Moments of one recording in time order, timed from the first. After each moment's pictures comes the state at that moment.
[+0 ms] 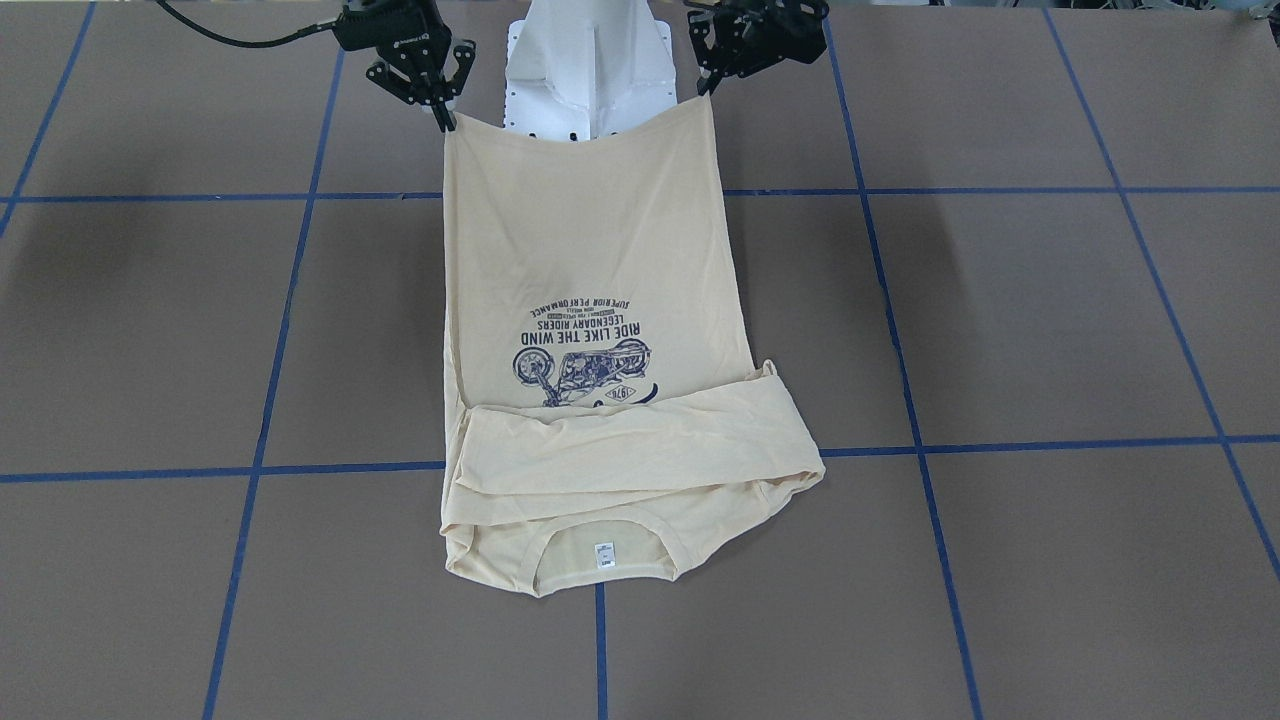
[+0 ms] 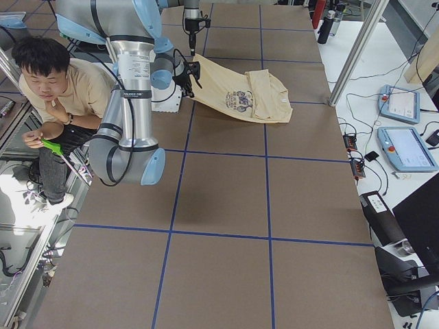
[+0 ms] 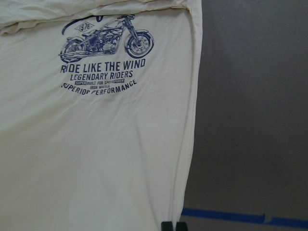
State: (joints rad) left arm -0.19 -1.74 -2.41 -1.74 -1.75 -1.53; right arm 0.04 -1.47 2.46 -1.57 1.39 1.48
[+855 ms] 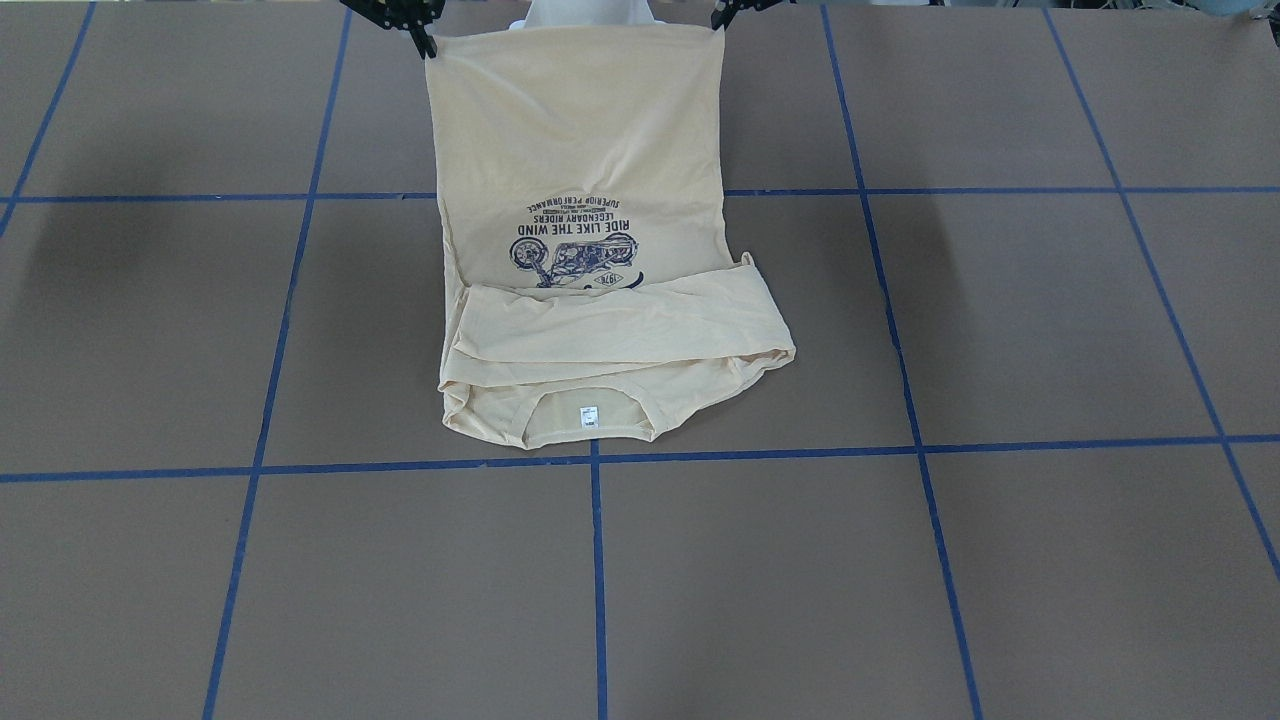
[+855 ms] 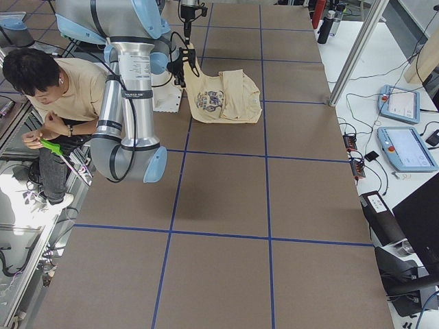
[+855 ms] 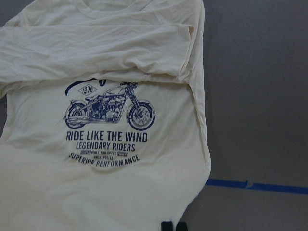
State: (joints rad) left arm -0.23 -1.80 -2.43 -1.58 -1.78 -1.52; right arm 0.11 -1.36 2.49 -1.75 1.46 1.47
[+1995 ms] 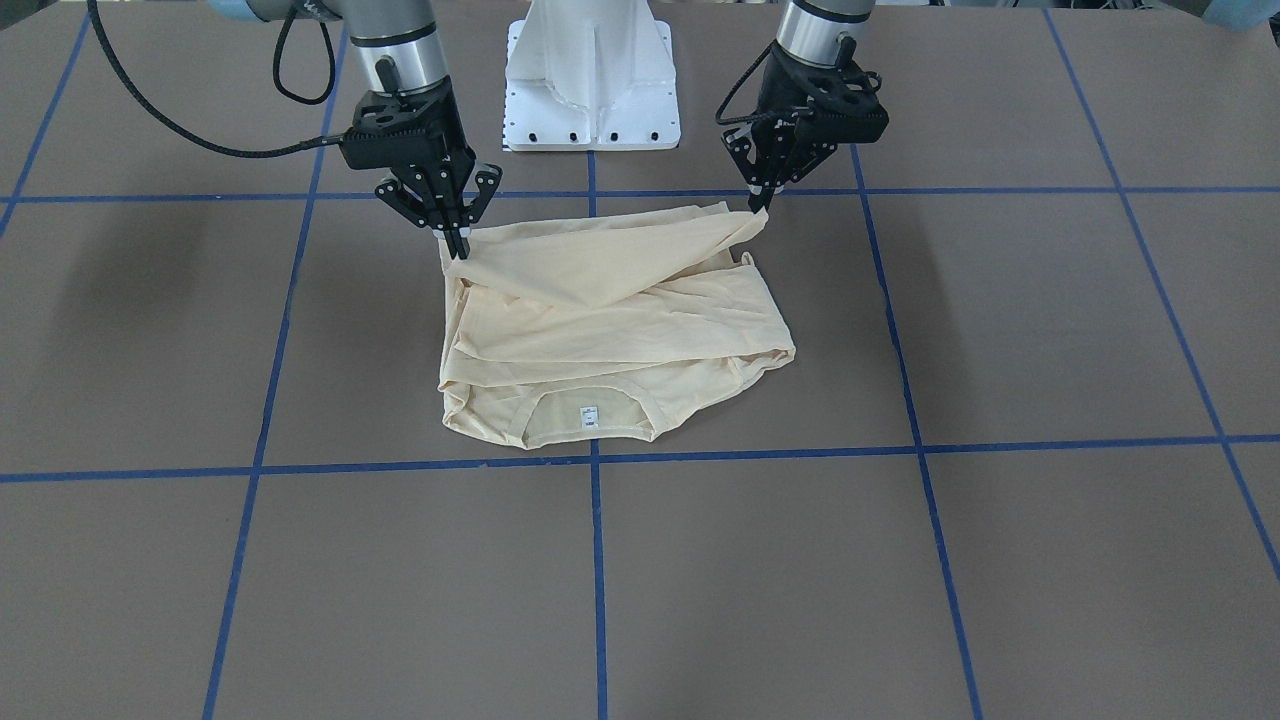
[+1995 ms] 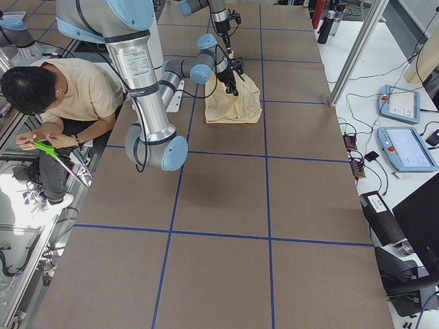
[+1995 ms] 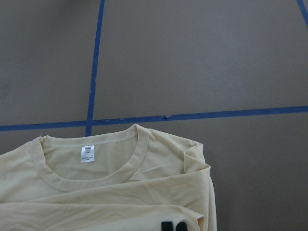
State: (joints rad) left arm -0.50 -1.94 -2.13 -1.58 -1.67 -1.48; right arm 0.45 -1.14 2.02 -1.52 1.47 1.31
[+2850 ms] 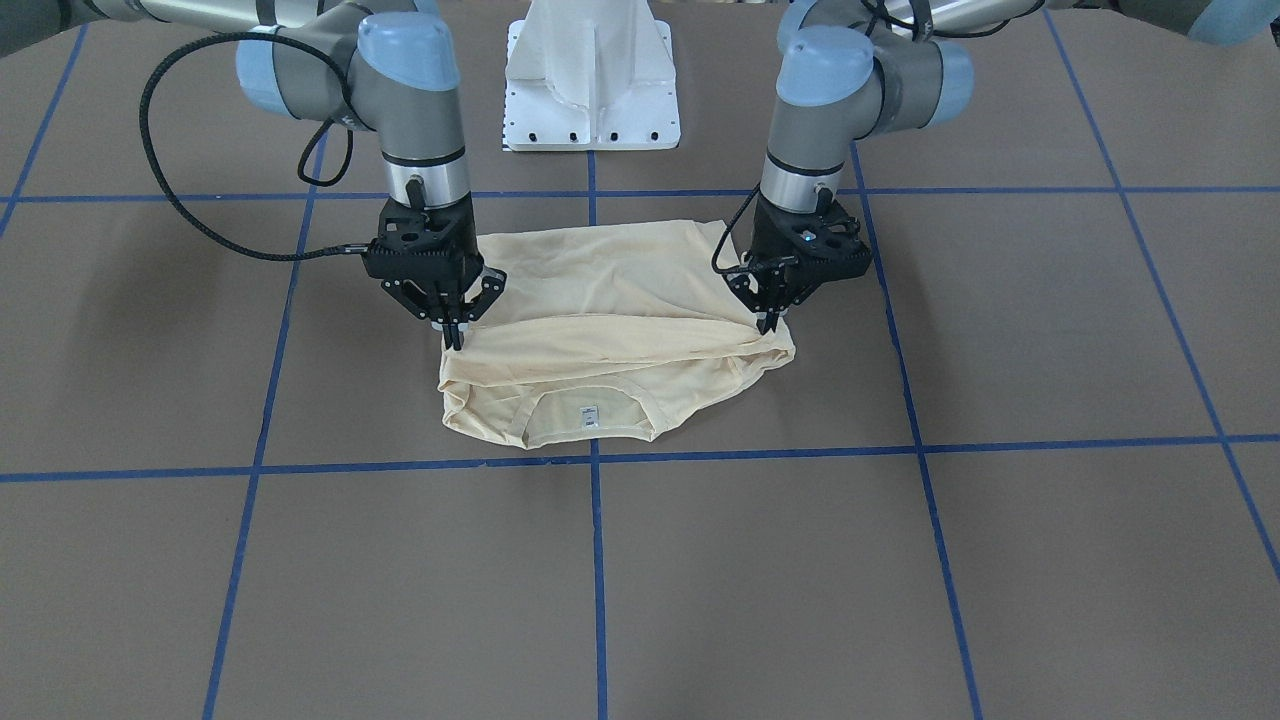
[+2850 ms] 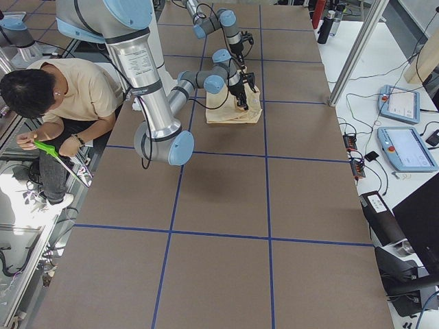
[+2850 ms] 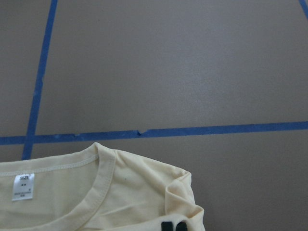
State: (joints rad) left arm -0.53 -2.00 -1.77 -1.82 -1.61 -1.44; right arm 0.49 -1.06 1.74 -1.42 1.46 1.29
